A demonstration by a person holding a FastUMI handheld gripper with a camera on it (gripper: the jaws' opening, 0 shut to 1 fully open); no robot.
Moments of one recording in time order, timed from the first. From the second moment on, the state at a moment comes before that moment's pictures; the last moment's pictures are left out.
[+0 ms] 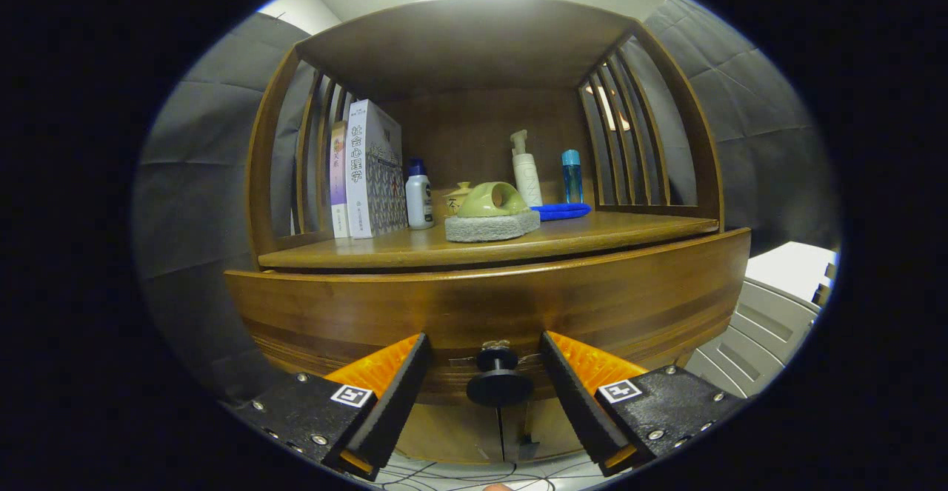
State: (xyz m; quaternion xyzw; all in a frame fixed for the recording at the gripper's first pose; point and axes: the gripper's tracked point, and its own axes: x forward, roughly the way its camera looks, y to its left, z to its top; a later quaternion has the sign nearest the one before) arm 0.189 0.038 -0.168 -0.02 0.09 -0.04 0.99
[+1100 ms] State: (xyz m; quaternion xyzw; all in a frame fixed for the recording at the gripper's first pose) arm 0.193 0.059 -0.115 -0.05 0.04 -0.02 1.00
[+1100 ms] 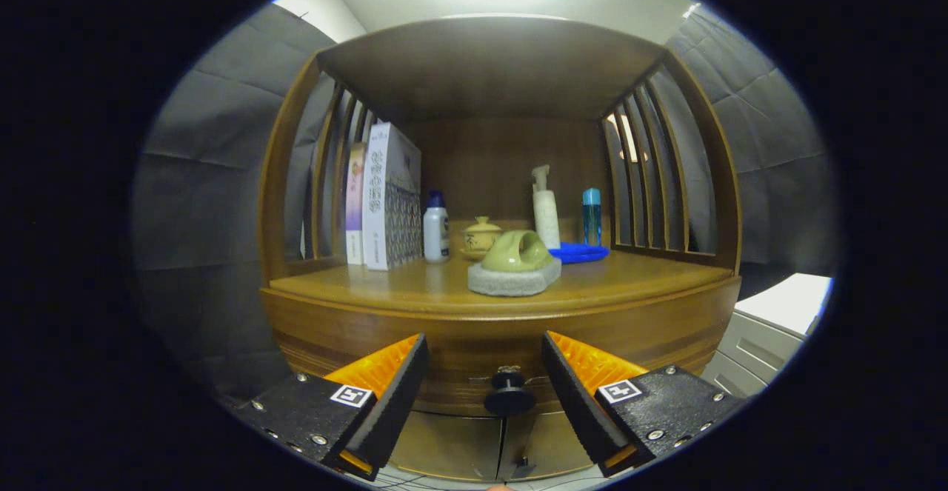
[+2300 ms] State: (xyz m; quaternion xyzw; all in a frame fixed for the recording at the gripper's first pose) arm 0.003 0.026 0.000 -0.01 -0.01 0.01 1.00
